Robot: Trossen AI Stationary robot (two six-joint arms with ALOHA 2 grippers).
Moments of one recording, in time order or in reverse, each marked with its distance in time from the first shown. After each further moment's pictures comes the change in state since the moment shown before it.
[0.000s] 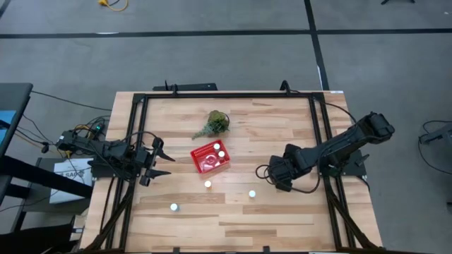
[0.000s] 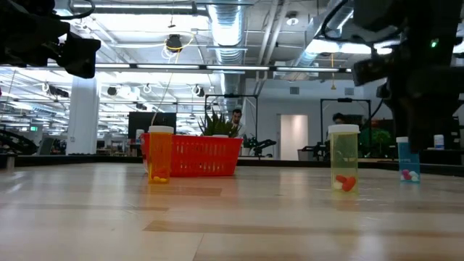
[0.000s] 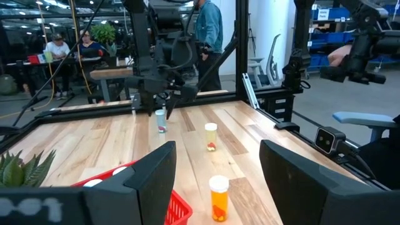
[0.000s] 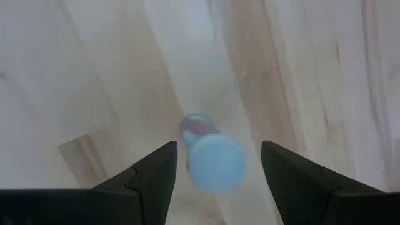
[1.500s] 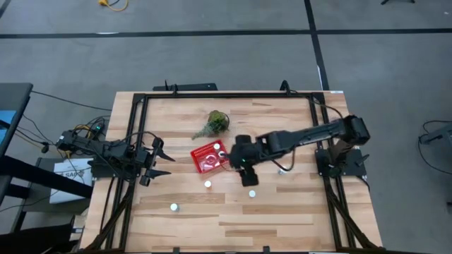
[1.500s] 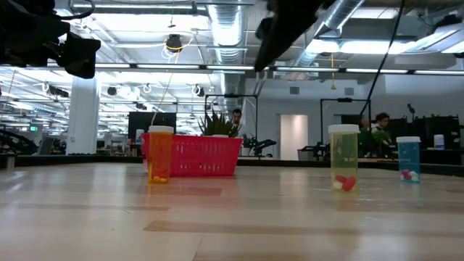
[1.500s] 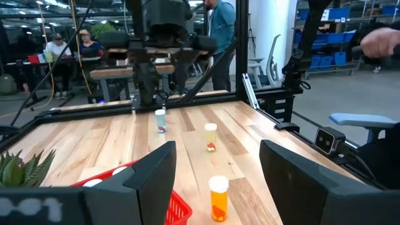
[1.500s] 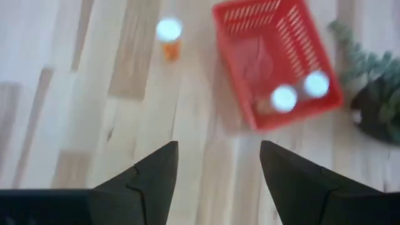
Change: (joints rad) left arm 0.000 0.000 0.000 0.000 0.000 -0.002; right arm -0.158 0.251 0.642 0.096 -0.124 -0.662
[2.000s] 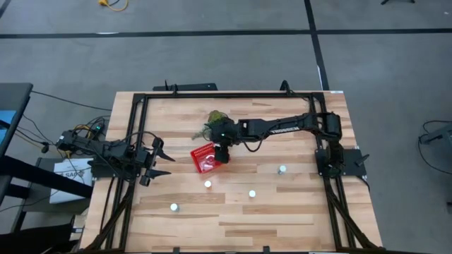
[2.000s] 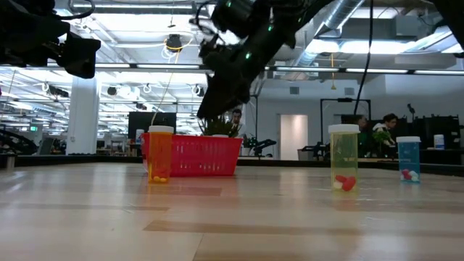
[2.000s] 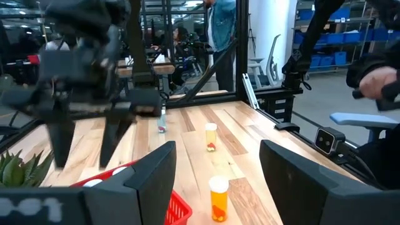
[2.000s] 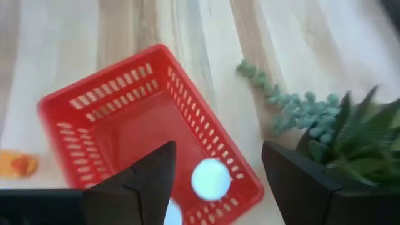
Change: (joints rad) left arm 0.000 0.000 0.000 0.000 0.000 0.000; right arm -0.252 0.245 -0.001 0.473 -0.021 -0.015
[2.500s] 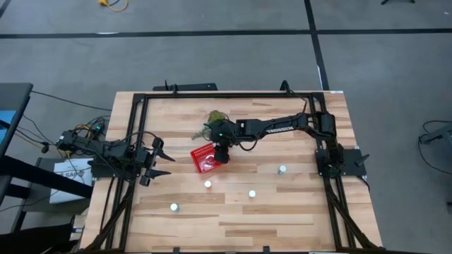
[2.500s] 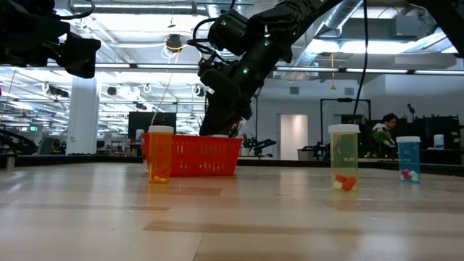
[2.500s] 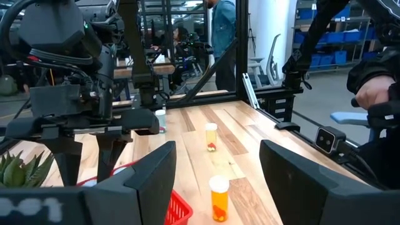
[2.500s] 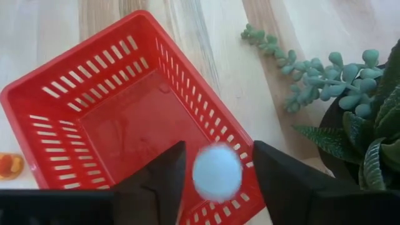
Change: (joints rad) left arm 0.000 0.000 0.000 0.000 0.000 0.008; right arm -0.039 0.079 0.002 0.008 -0.060 0.083
